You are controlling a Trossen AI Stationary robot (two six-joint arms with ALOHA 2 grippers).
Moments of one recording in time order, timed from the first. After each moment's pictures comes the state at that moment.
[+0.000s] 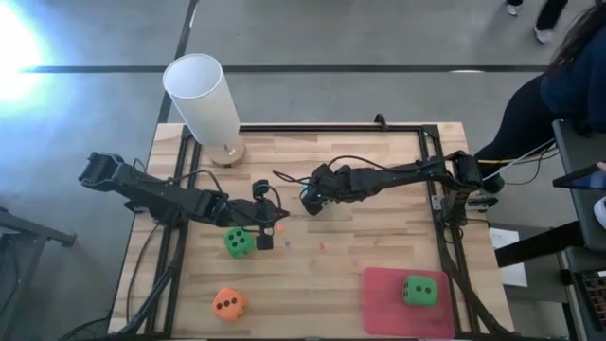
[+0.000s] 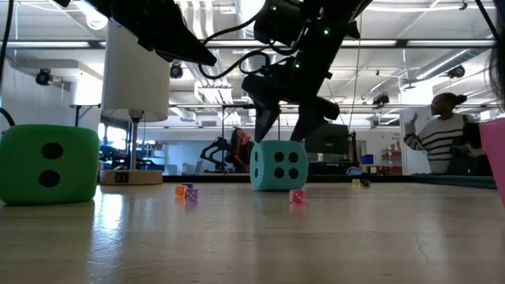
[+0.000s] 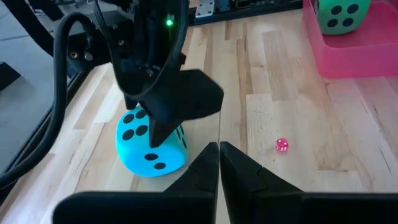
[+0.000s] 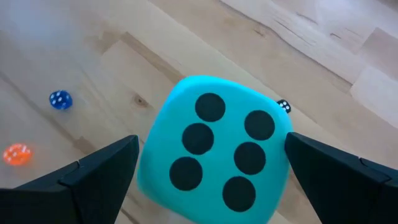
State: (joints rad) left arm -0.25 1.31 0.79 -0.05 -0.40 0.00; right arm -0.04 1.85 1.30 -0.54 0.40 0.78
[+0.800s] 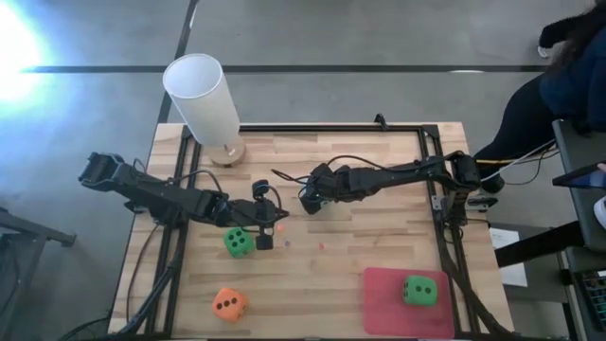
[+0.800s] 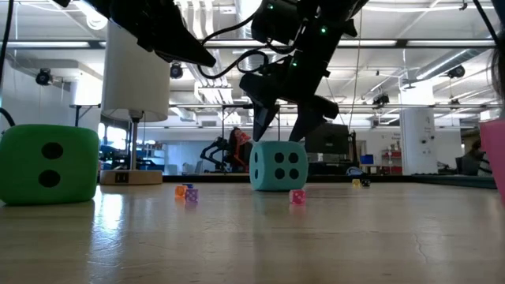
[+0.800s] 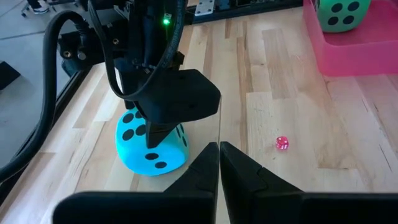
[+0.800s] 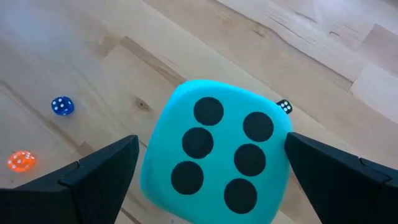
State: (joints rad) left arm -0.25 1.31 0.79 -0.06 -0.40 0.00; right arm -0.04 1.86 1.33 -0.57 0.40 0.81
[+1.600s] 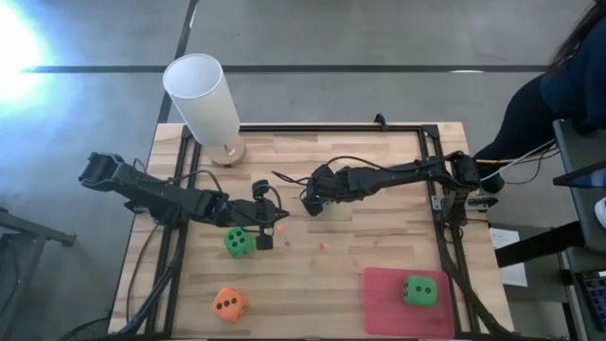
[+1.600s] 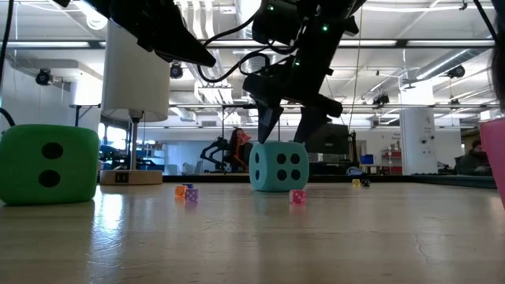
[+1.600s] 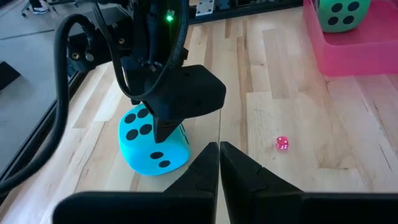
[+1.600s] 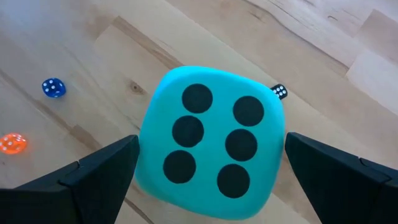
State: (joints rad) left arm -0.25 1.31 0.79 -0.06 -0.40 0.00; right arm -0.04 1.86 1.34 -0.63 0.38 0.81
